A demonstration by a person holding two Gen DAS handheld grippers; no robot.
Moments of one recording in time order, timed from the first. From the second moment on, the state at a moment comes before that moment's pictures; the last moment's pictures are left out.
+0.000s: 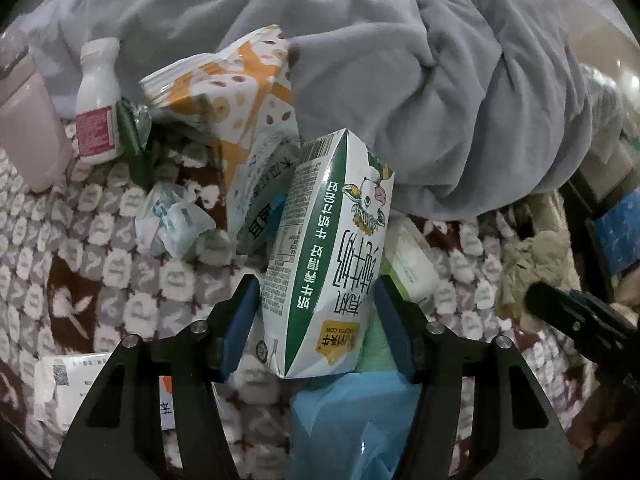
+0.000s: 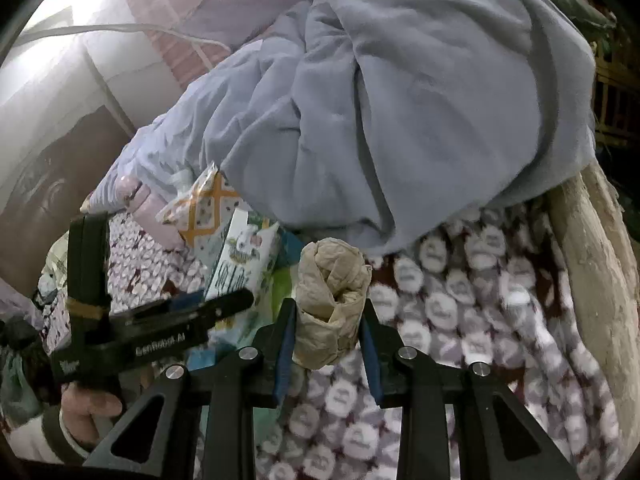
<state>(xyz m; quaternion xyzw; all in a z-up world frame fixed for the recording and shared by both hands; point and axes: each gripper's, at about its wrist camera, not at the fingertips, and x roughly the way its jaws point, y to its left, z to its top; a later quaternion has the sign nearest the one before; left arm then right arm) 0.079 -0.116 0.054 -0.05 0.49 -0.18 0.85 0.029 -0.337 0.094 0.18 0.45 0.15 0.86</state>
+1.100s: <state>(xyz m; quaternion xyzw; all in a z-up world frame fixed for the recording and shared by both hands) -0.035 -0.195 0.142 0.03 0.40 -0.23 0.89 -0.077 -0.397 0.133 0.18 0.42 0.10 0.89</state>
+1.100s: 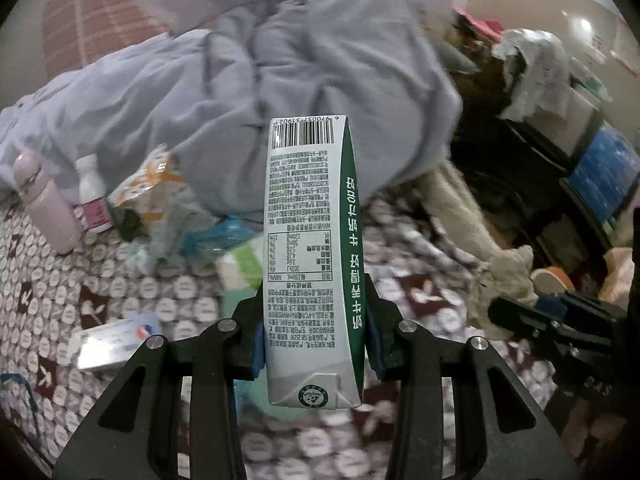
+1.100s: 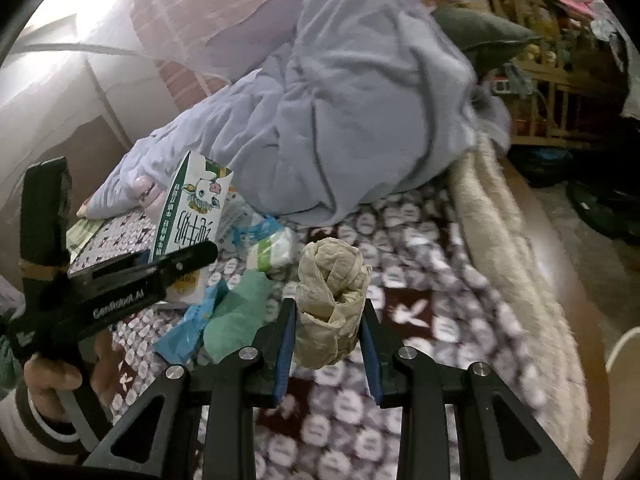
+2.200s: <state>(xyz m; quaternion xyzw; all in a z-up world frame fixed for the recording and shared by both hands) -0.126 -0.383 0.133 0.11 0.39 -0.38 0.83 -0.198 -0.567 0.115 0.23 0.41 -0.06 0.88</state>
